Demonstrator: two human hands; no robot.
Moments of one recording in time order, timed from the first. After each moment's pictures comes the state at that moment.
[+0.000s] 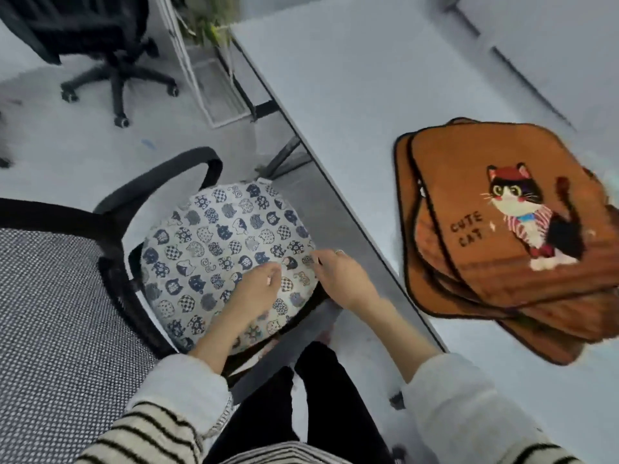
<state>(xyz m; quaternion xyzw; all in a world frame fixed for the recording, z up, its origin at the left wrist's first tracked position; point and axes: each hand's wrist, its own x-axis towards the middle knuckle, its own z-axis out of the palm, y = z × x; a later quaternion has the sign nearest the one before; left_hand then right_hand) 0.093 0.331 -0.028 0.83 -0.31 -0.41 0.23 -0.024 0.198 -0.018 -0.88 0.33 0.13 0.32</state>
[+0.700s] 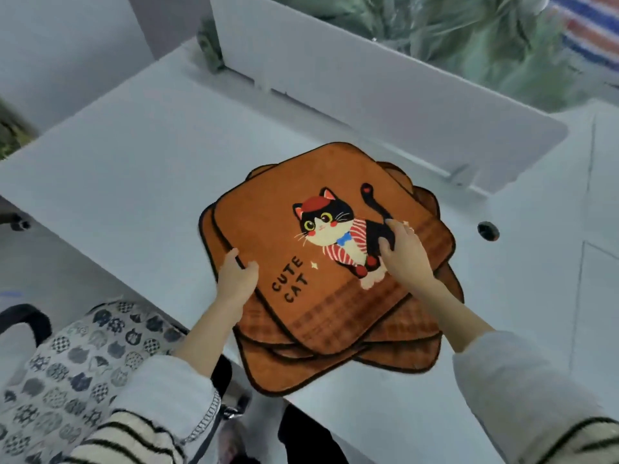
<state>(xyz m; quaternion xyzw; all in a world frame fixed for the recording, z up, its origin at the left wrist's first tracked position) -0.032 0.024 0.014 0.79 -0.19 -0.47 0.35 -0.288 -0.085 0.031 -0.71 0.64 -0.11 0.25</state>
